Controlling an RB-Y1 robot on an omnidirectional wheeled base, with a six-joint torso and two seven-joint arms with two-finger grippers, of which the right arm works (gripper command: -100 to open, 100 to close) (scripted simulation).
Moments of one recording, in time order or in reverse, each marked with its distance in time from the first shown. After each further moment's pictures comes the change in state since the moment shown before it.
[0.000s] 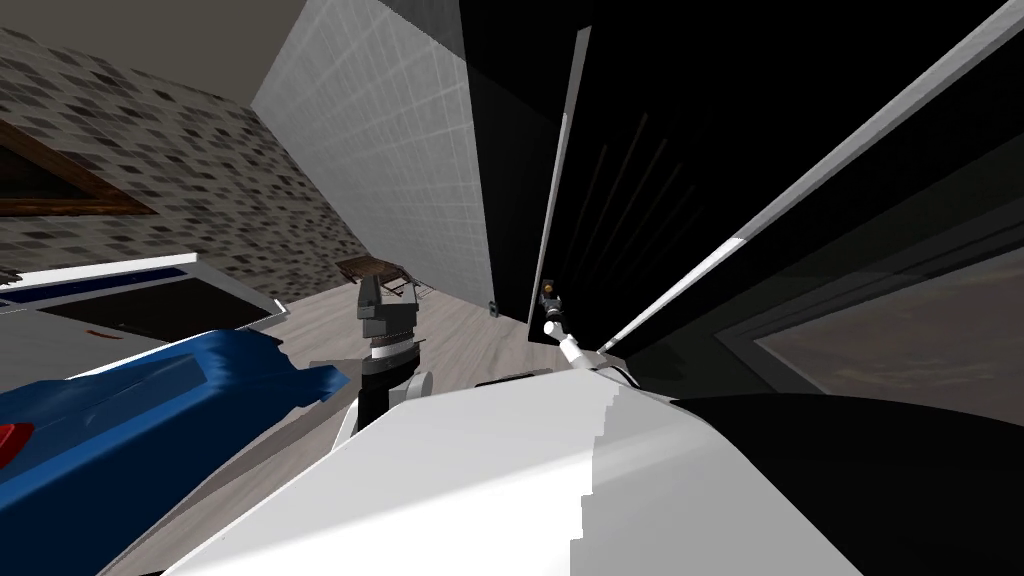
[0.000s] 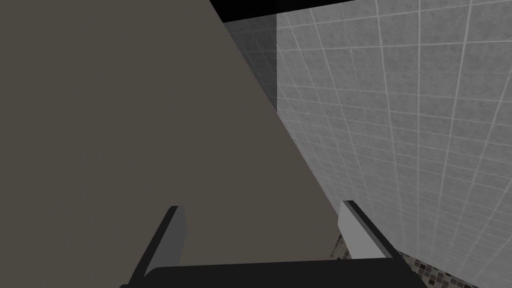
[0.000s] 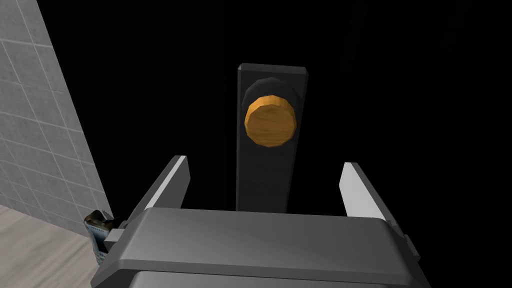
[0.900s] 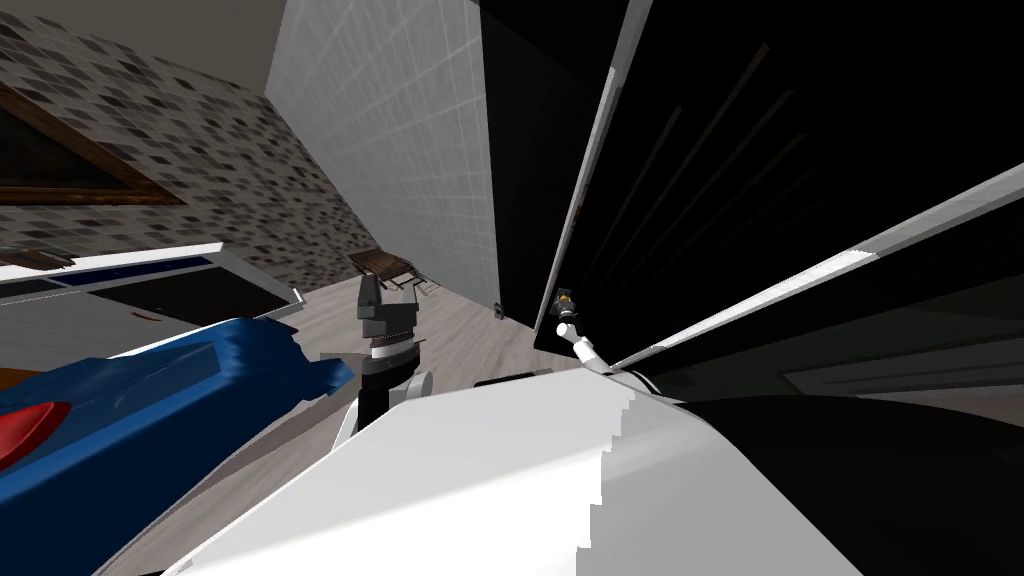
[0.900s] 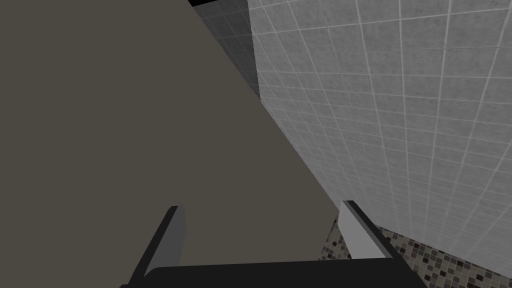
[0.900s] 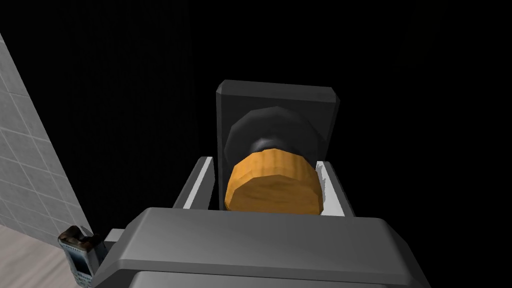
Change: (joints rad) arm 0.063 -0.115 -0.031 -0.022 -0.024 0.002 -0.089
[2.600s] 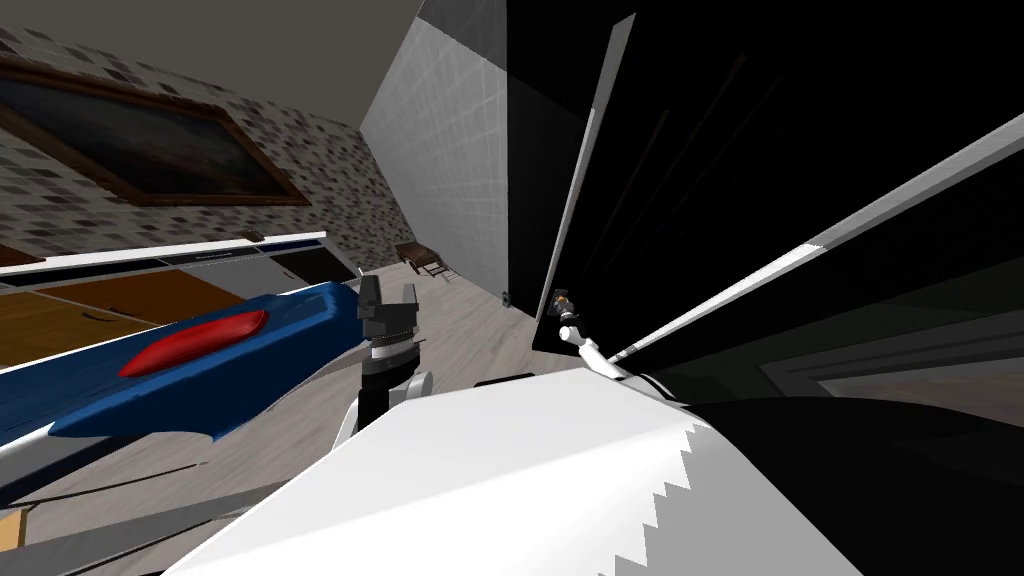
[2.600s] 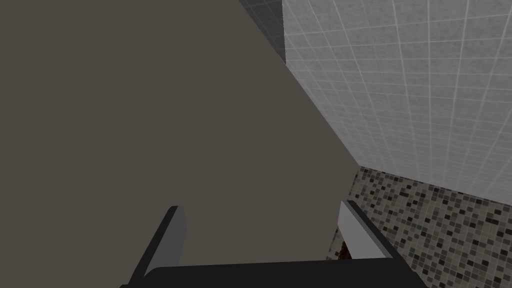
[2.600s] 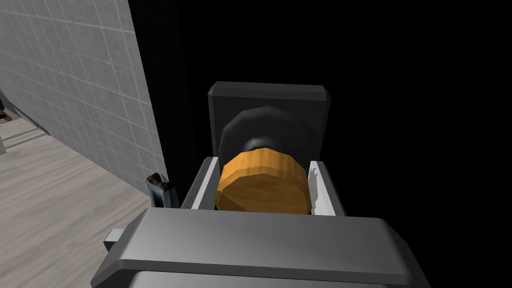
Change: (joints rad) arm 0.058 -0.082 0.121 -0.069 -0.017 0.016 -0.122
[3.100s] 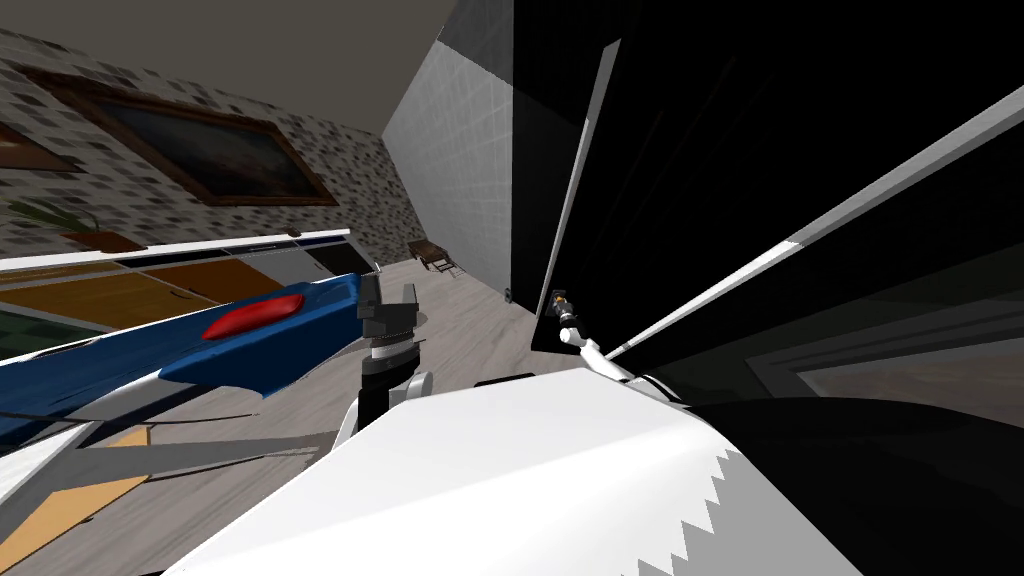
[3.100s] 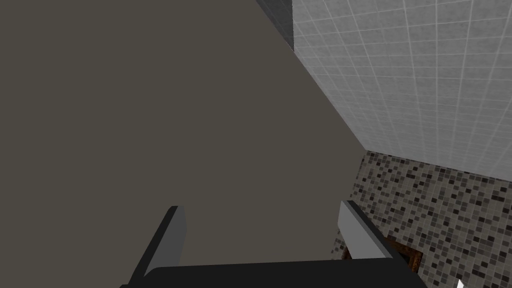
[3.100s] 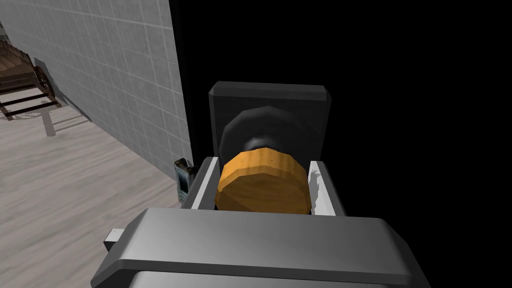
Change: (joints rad) arm 0.023 -0.031 0.057 -0.035 0.003 -0.002 -0.040
